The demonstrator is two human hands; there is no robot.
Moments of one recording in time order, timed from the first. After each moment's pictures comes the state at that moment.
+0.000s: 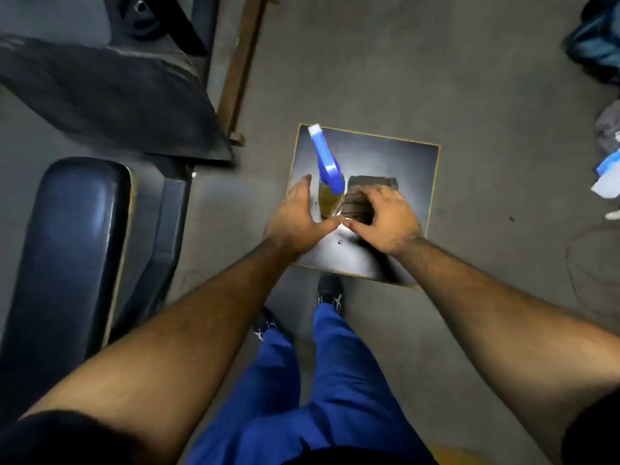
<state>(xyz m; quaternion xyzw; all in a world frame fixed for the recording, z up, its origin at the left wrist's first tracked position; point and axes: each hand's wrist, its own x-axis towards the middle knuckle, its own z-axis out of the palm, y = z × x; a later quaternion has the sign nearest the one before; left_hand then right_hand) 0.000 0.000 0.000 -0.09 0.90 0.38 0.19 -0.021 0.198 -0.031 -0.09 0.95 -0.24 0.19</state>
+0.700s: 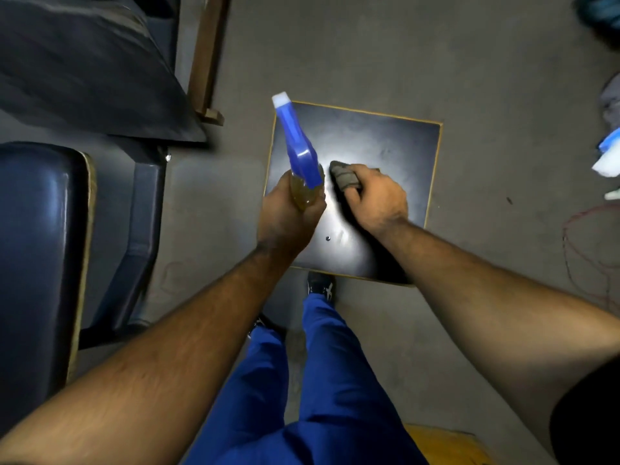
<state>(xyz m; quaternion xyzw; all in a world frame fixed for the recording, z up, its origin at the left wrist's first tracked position) -0.009 0.028 -0.019 -0.21 0.88 0.43 0.10 -0.049 0.187 -0.062 -0.02 0.96 -0.25 0.15</state>
